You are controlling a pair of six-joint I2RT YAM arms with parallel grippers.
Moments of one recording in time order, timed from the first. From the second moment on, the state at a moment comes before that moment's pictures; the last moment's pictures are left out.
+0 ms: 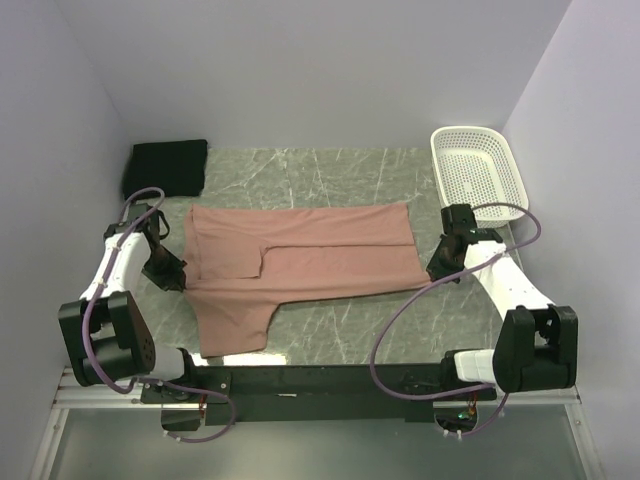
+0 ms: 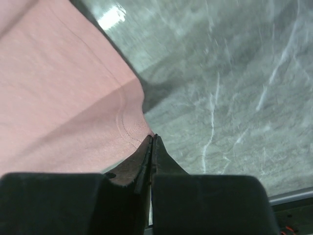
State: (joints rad) left arm 0.23 1.37 0.94 -0.98 -0.05 -0.69; right arm 0.04 1.29 0.85 -0.80 0.11 0.59
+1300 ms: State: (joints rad) left arm 0.24 1.78 1.31 -0.92 0.05 -0.69; right arm 0.03 1.80 1.28 -0.80 0.10 0.57
